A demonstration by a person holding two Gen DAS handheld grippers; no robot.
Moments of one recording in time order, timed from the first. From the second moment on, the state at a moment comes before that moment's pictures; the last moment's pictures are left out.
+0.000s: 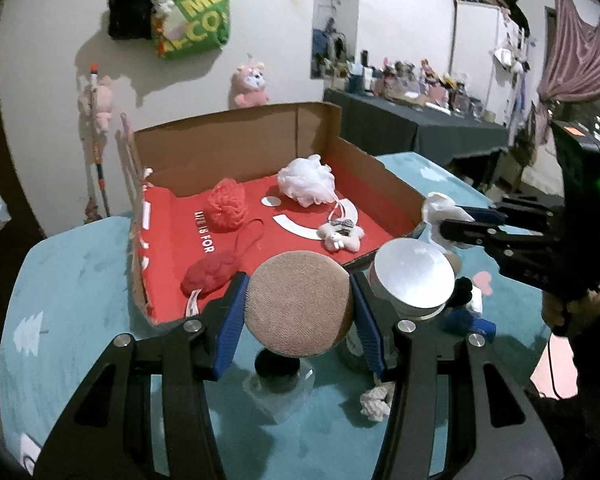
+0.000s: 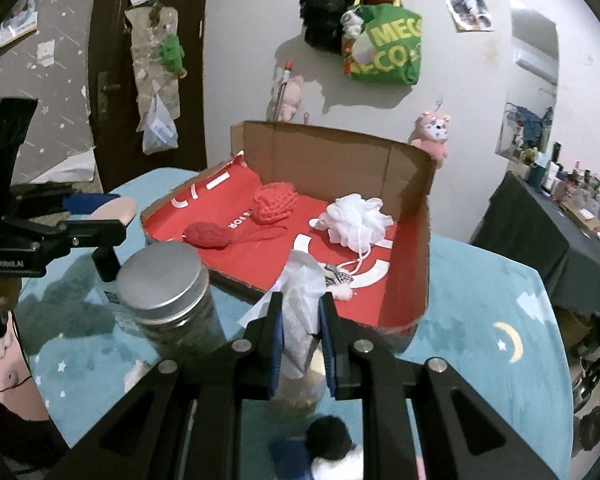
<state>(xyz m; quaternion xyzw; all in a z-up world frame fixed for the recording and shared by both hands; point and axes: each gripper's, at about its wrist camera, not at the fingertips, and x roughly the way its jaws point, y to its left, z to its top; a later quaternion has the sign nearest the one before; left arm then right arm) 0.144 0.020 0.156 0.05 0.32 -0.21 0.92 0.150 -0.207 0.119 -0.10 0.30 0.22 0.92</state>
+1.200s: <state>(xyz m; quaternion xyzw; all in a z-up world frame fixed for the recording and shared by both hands) 0.320 -0.013 0.071 0.17 0.50 -0.29 0.80 0.338 -0.122 0.049 -0.17 0.53 0.37 0.74</state>
